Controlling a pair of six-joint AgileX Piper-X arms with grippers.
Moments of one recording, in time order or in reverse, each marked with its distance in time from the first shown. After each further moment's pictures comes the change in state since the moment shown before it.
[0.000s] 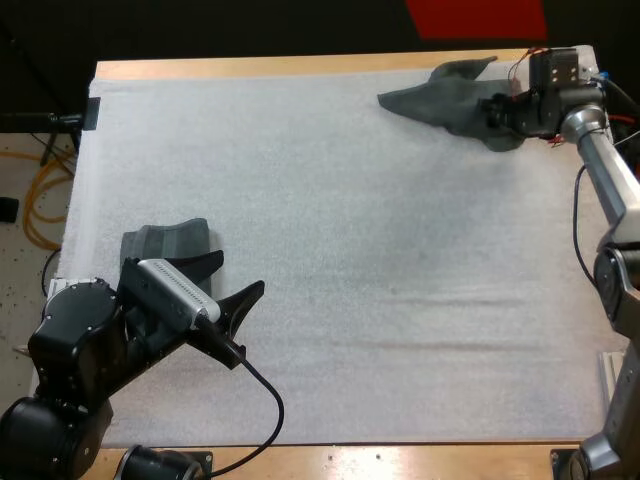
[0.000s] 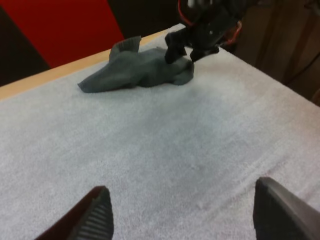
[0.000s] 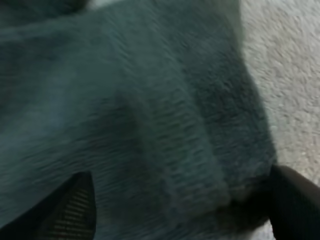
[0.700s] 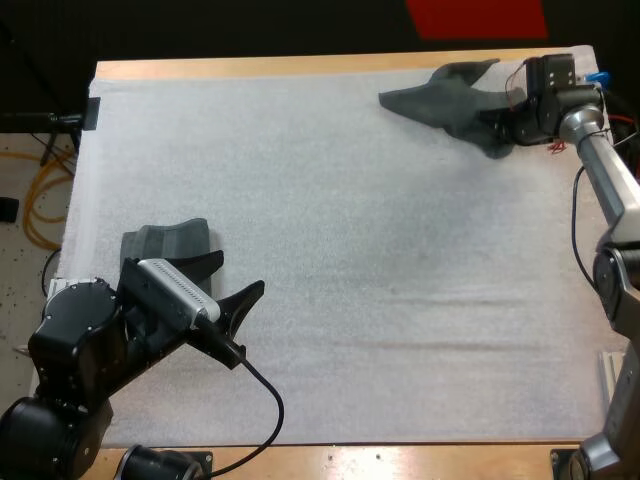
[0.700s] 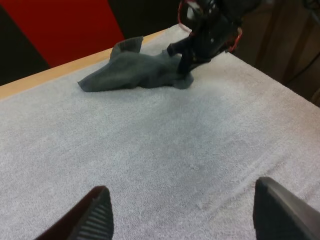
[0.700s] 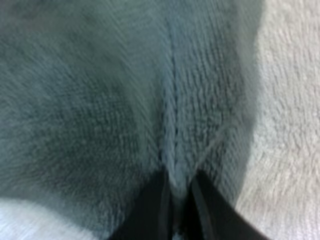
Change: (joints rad) left arm 0.000 0.000 0.000 0.000 0.000 -0.001; right arm 0.007 -0.014 -0.005 0.085 -0.044 -0.040
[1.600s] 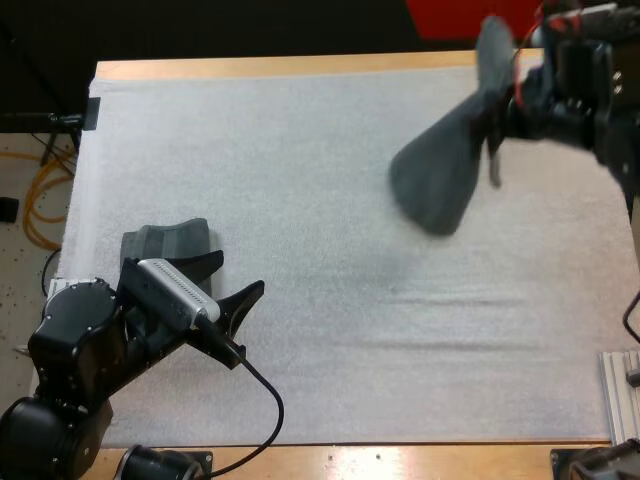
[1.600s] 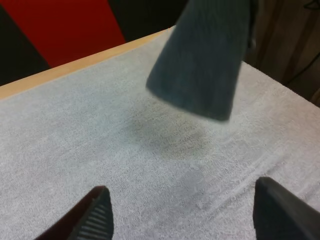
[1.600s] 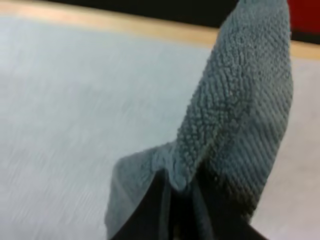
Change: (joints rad) left arm 0.000 0.000 0.000 0.000 0.000 0.000; right arm 0.292 -0.727 0.005 0.398 -0.016 -0.172
